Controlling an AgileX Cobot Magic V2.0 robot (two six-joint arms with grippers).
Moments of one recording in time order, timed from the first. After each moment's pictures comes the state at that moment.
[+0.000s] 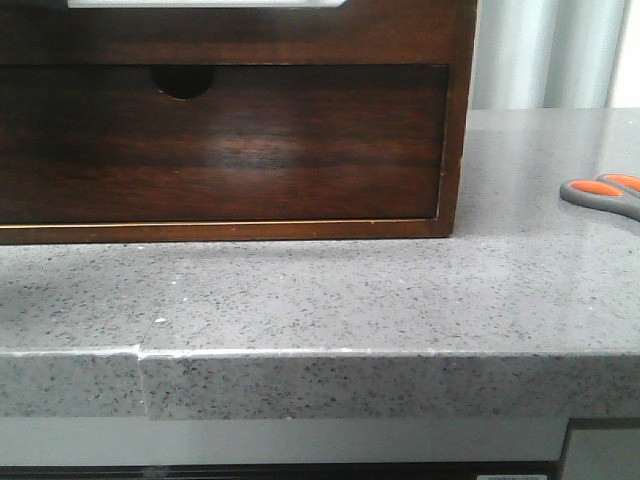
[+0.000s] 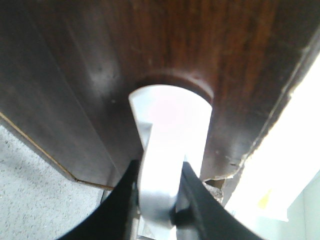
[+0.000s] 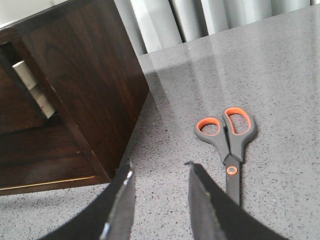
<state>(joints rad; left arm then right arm) -0.39 0.96 -0.59 -1.83 0.32 0.24 -0.14 0.21 -0.23 0.91 0.38 -0.58</state>
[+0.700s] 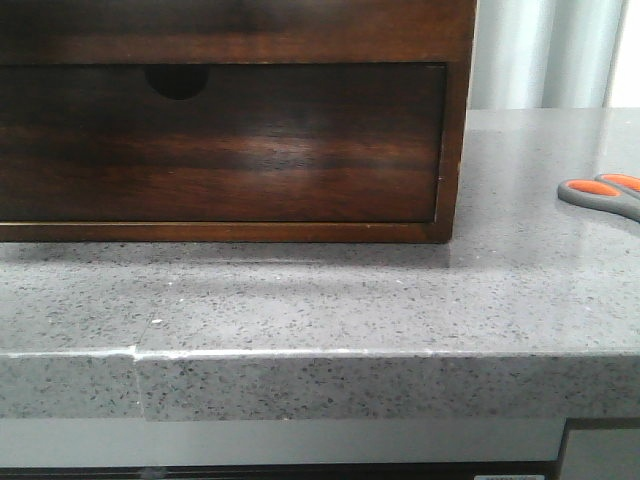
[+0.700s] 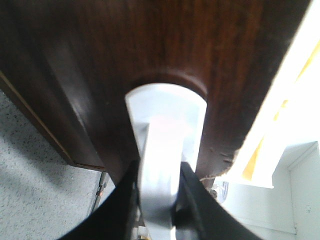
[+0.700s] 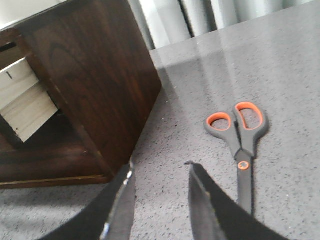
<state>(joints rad) -0.39 0.77 -0.50 -1.75 0.33 0.16 -0.12 0.21 -0.23 0.93 0.39 -0.58</state>
